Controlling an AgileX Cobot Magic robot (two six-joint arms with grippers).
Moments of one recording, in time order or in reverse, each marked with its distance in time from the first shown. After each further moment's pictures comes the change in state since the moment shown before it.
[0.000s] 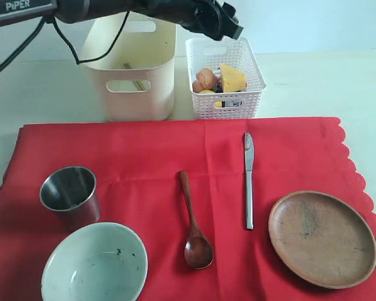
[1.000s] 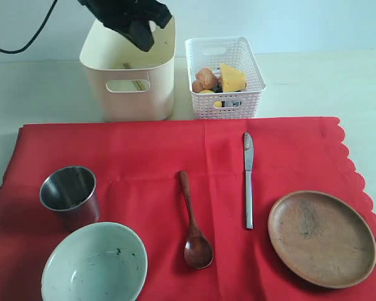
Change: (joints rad) left arm 0.143 -0.219 0.000 0.105 0.837 -0.242; right arm 0.000 0.000 0.000 0.000 0.000 0.002
